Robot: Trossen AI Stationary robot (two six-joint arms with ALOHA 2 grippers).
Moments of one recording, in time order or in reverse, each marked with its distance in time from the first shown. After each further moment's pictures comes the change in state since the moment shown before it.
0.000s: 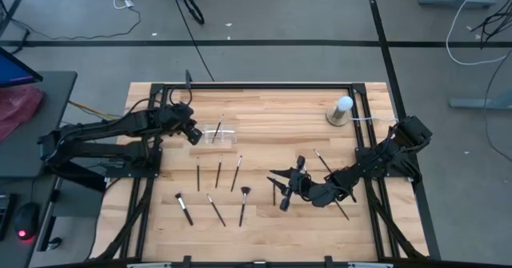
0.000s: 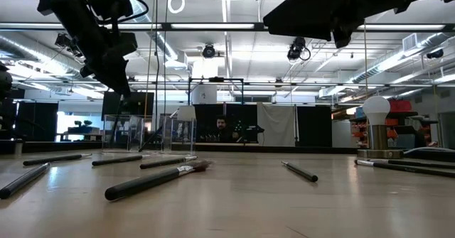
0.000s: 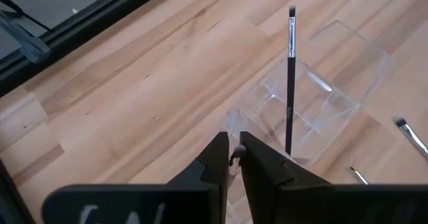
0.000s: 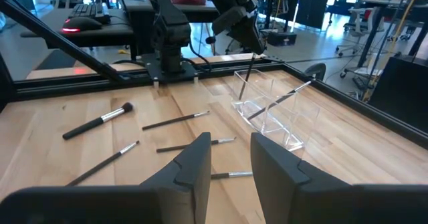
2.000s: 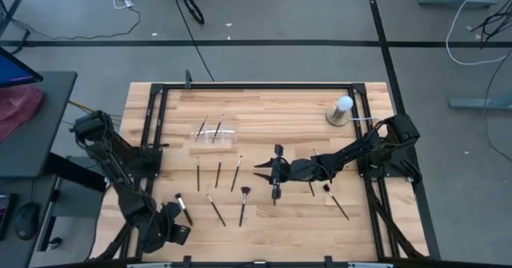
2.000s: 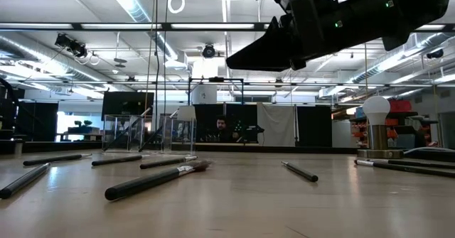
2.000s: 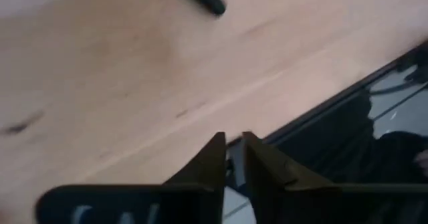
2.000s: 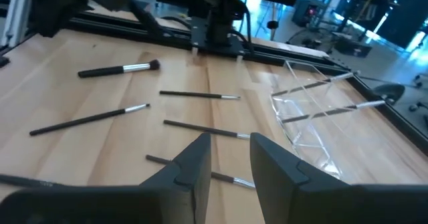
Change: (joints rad) left arm -1.413 0.590 0.142 0.335 0.153 -1.898; right arm -0.264 0.083 -0.001 0.061 -0.546 -0.298
